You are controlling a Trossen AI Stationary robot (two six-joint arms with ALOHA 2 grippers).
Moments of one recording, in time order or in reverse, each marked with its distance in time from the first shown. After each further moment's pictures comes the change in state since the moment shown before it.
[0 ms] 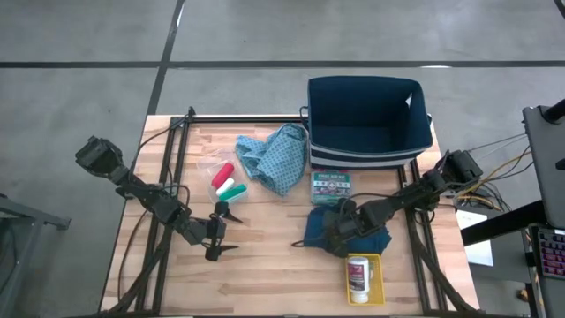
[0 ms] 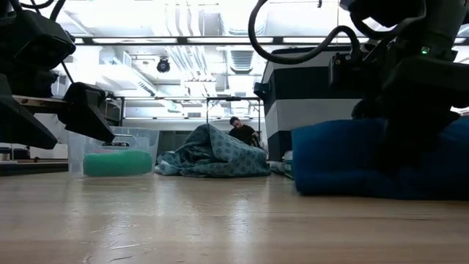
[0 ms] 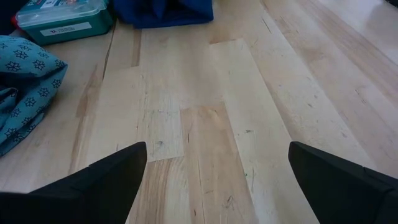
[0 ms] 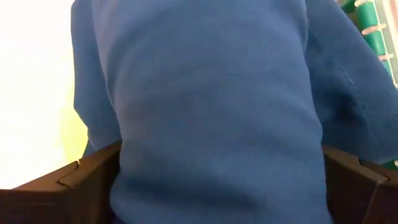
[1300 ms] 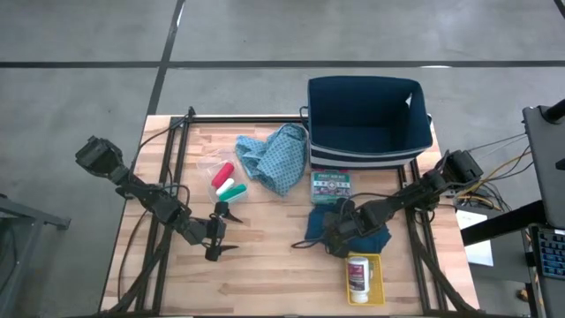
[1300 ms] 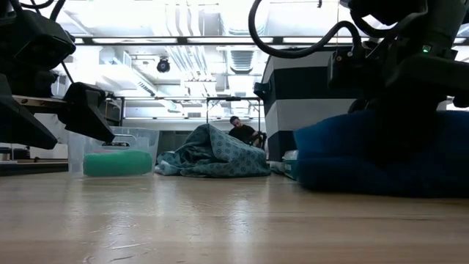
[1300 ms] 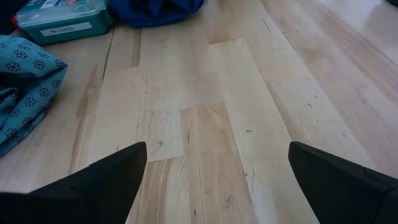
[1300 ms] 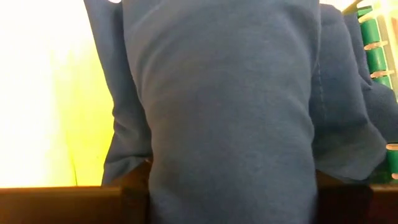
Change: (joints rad) left arm 0.000 0.000 0.000 0.000 0.000 0.000; right arm 0.000 0.000 0.000 0.010 0.005 -0.050
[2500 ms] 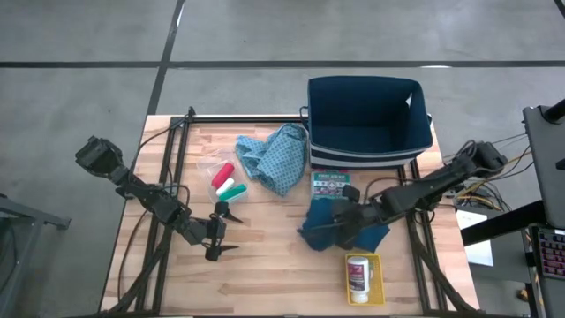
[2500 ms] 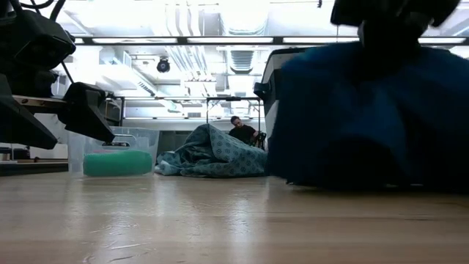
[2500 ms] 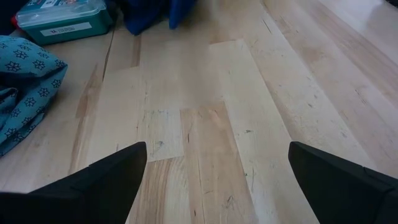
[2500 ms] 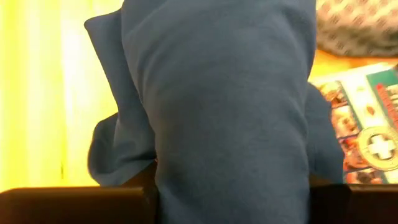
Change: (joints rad) left arm 0.000 0.000 0.000 0.000 0.000 0.000; right arm -0.001 -0.283 0.005 -0.017 0.102 -0.030
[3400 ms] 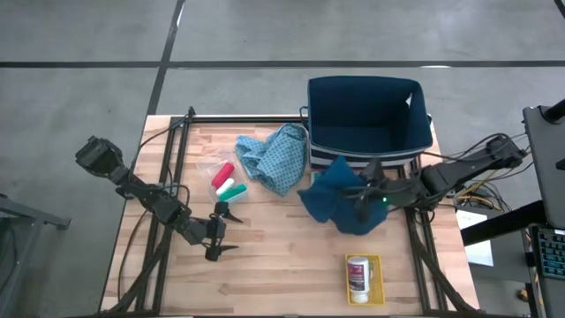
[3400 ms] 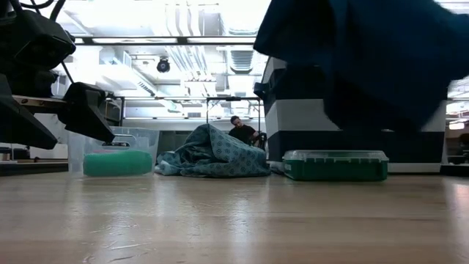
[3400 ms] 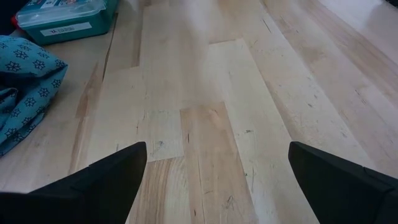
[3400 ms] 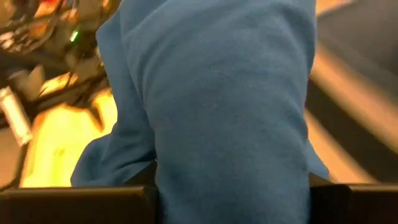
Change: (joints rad) left arm 0.000 0.000 0.000 0.000 0.000 0.000; right arm -0.002 -0.394 0.002 0.050 0.313 0.009
